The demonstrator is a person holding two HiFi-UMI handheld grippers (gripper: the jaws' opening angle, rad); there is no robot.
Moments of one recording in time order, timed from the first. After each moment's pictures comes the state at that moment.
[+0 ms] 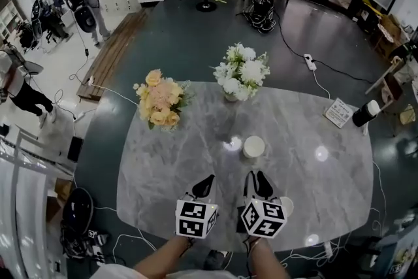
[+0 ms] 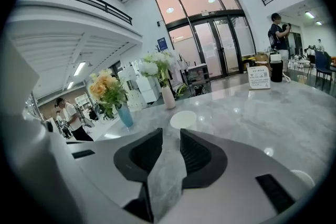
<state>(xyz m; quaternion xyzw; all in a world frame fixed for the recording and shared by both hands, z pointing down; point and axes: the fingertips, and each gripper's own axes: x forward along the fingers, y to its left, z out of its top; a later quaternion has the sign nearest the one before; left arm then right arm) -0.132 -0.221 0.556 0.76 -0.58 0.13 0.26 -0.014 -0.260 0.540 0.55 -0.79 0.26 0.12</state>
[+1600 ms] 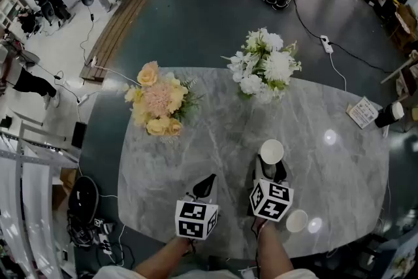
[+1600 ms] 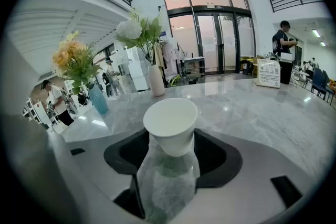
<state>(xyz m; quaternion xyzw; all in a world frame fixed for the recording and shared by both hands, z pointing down) -0.166 -0.247 0.620 0.73 -0.58 0.16 0.33 -0.026 -0.344 0.620 0.57 -0.76 0.24 0.21</state>
